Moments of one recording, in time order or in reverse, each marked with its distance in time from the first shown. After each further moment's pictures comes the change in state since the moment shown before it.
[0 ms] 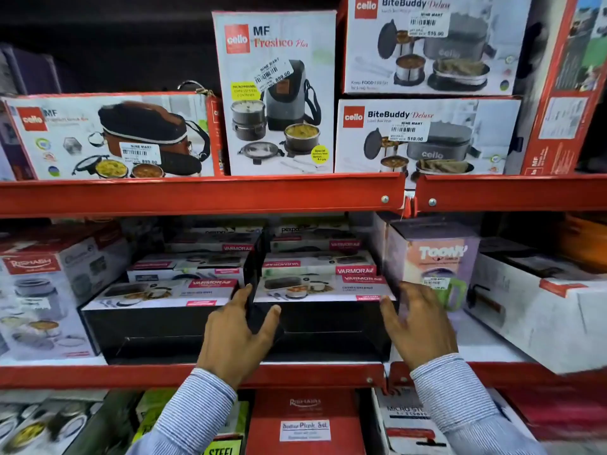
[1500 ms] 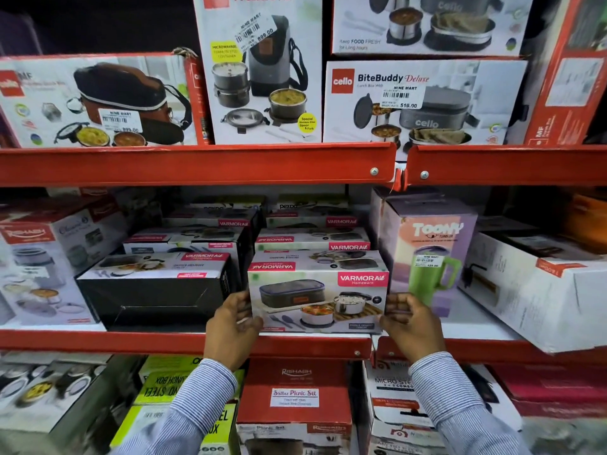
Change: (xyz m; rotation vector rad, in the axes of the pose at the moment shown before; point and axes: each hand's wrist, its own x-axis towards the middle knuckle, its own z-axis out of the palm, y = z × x) left_hand -0.025 -0.032 0.049 -0.390 -0.132 -0.332; right_hand -0.009 0.069 0.044 0.580 -0.231 0.267
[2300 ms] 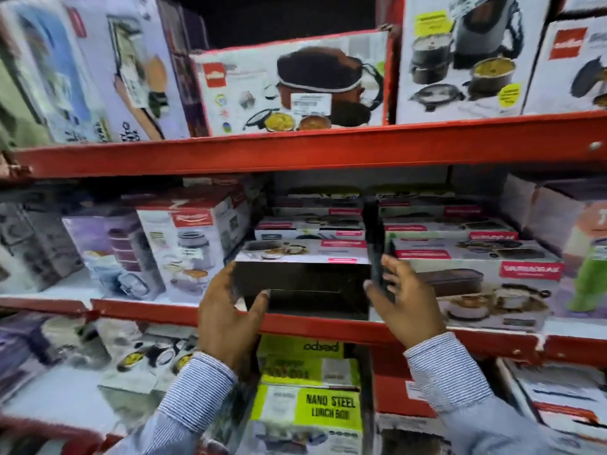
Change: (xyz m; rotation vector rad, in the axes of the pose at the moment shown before) left_hand 0.012 -0.068 -0.222 0.217 0.329 0.119; right_hand -0.091 -0.134 0.215 -0.054 -0.153 -0.275
